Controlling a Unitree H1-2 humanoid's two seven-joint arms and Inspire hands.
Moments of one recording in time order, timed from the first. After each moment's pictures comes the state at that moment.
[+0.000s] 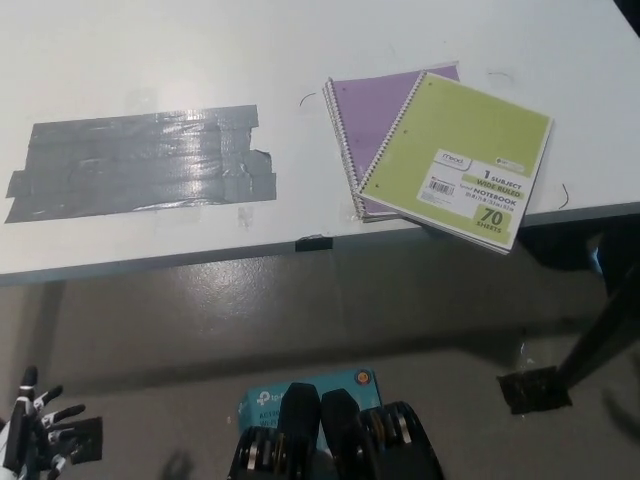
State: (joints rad) left_arm -0.01 0.31 0.24 0.18 -0.16 0.38 -0.10; right_arm -0.32 -0.51 -0.05 -0.10 -0.28 0.38 0.09
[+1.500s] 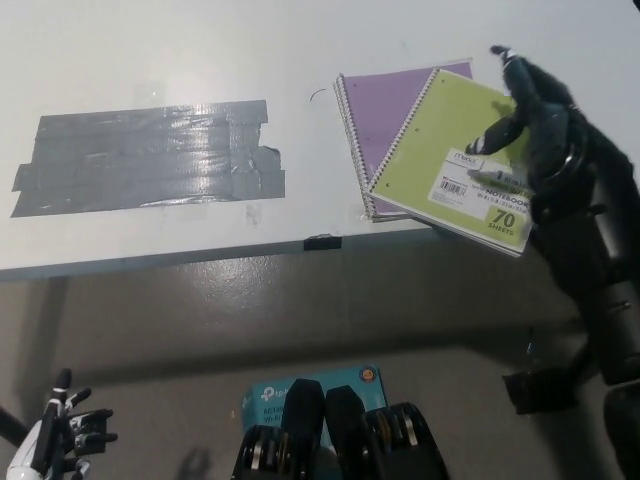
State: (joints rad) left_arm -0.01 0.31 0.15 0.16 -0.13 0.38 -0.10; right_arm -0.96 -0.16 0.10 0.58 -0.84 0.47 0.31
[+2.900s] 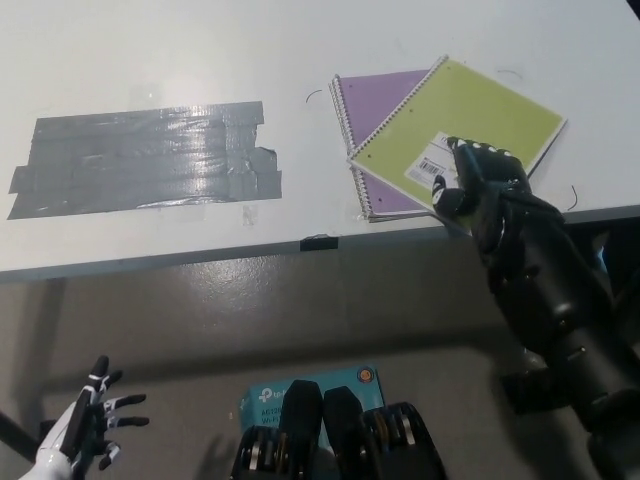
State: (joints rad) left_arm -0.05 0.32 0.09 0.21 -0.12 0.31 -0.19; right_arm -0.88 -0.16 0.34 0.71 -0.96 0.46 0.30
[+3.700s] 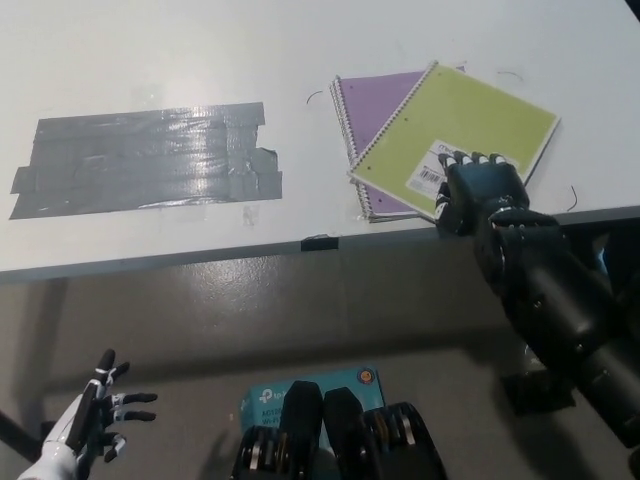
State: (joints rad) left_arm -0.07 0.32 0.07 0.22 -0.12 0.28 -0.20; right_arm -0.83 -0.26 0.56 0.58 -0.93 0.39 0.34
